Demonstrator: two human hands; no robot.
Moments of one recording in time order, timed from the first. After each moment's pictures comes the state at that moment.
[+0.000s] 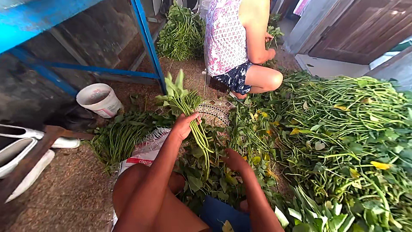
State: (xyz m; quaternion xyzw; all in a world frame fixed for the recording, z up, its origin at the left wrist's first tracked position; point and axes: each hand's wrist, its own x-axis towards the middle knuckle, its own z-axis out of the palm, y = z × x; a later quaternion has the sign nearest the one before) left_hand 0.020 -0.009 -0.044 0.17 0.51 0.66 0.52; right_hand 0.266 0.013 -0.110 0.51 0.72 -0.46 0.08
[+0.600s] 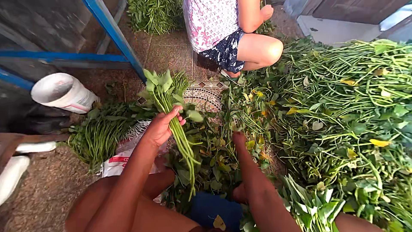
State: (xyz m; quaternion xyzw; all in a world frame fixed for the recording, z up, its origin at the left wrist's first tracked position) left_hand 0.030 -0.008 -0.040 0.16 0.56 0.59 0.56; right_hand 0.324 0.109 -0.279 0.74 0.45 -0.48 -0.13
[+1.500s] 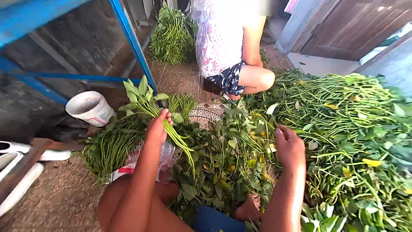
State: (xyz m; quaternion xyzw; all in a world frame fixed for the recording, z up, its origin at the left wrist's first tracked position) left_hand -0.005 -0.016 -0.018 0.07 0.56 0.73 0.38; right_hand 0.368 0.042 0.035 0.67 0.63 -0.26 -0.31
